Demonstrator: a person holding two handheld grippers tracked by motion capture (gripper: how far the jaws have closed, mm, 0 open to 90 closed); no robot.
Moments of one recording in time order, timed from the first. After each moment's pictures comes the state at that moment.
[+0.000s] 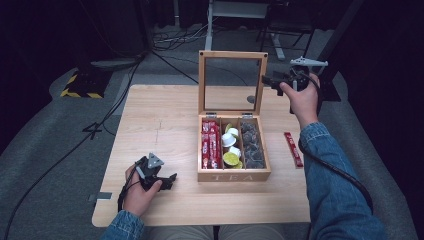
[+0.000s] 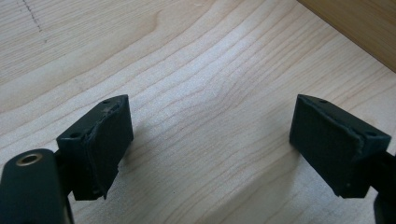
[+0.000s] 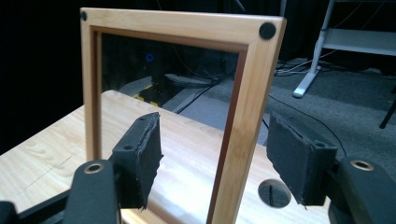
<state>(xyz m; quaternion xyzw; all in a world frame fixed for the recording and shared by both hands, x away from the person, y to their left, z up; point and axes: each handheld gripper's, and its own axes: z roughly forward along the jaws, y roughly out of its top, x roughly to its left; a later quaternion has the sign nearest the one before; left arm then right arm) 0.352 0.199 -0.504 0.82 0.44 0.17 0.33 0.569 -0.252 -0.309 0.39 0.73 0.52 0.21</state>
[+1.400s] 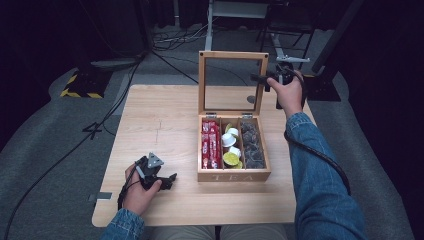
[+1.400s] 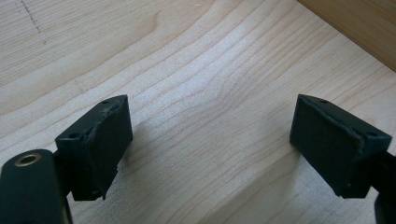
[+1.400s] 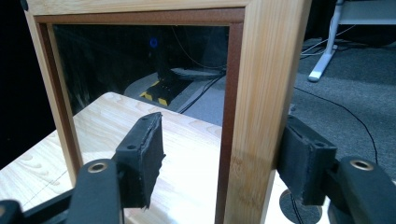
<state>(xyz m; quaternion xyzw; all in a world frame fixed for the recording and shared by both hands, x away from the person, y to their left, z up) 0.353 0.199 -0.504 0.82 0.44 0.16 0.33 0.614 -0.229 -0.337 0.42 0.72 0.52 0.17</state>
